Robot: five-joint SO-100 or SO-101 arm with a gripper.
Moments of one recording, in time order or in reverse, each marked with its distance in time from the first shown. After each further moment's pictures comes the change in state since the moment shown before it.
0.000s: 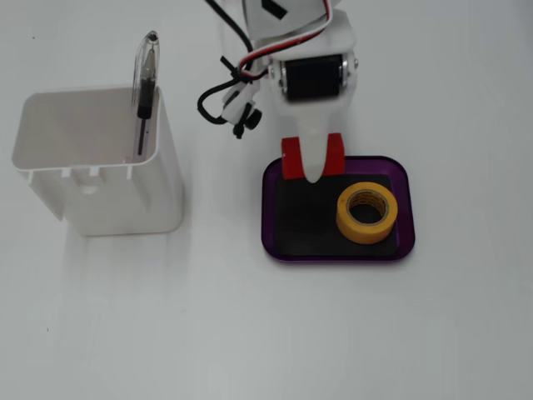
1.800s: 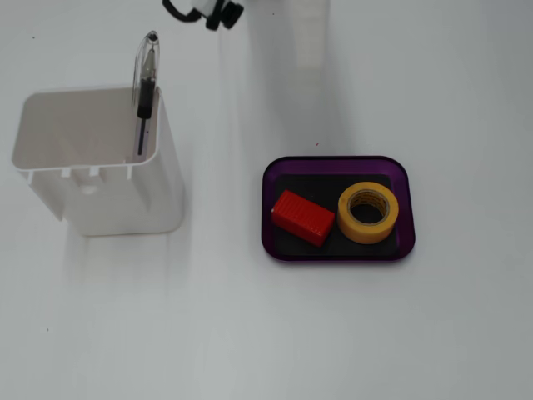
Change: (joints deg) arm 0.1 7.5 -29.4 29.1 0.0
